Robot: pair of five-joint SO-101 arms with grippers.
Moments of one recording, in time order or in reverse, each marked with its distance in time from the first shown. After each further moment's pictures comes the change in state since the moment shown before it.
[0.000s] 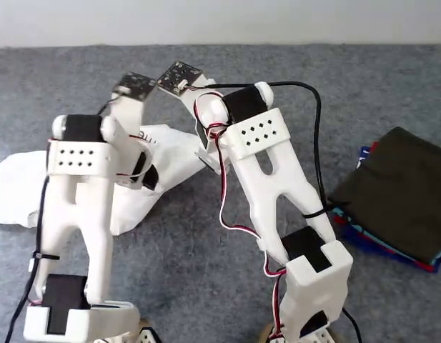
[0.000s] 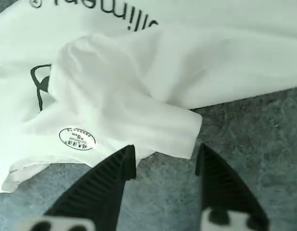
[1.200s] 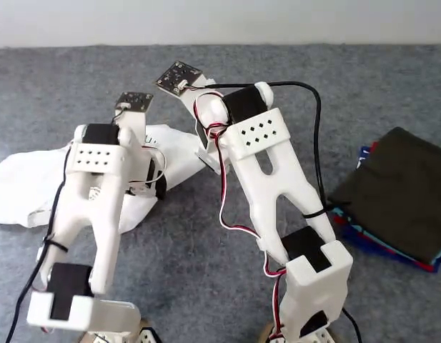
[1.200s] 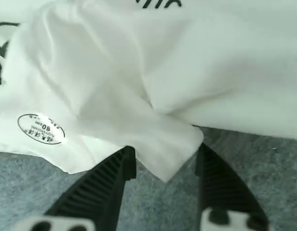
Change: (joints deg) left arm 2.0 5.6 9.7 -8.0 12.0; right arm 0.0 0.0 0.0 0.0 0.1
